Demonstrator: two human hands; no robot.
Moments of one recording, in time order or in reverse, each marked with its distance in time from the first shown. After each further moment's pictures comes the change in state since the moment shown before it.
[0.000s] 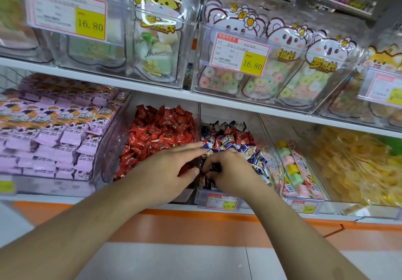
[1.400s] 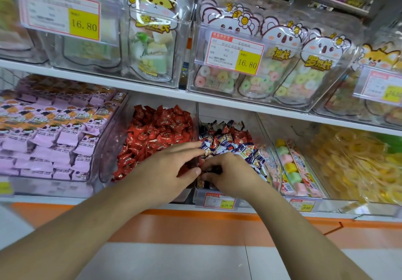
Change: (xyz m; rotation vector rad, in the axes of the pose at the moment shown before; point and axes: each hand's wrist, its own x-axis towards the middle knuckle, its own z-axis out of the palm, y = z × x) left_hand 0.000 0.007 0.001 0.001 0.018 0.009; right_hand -0.003 0.007 -0.001 0.080 -0.090 0.035
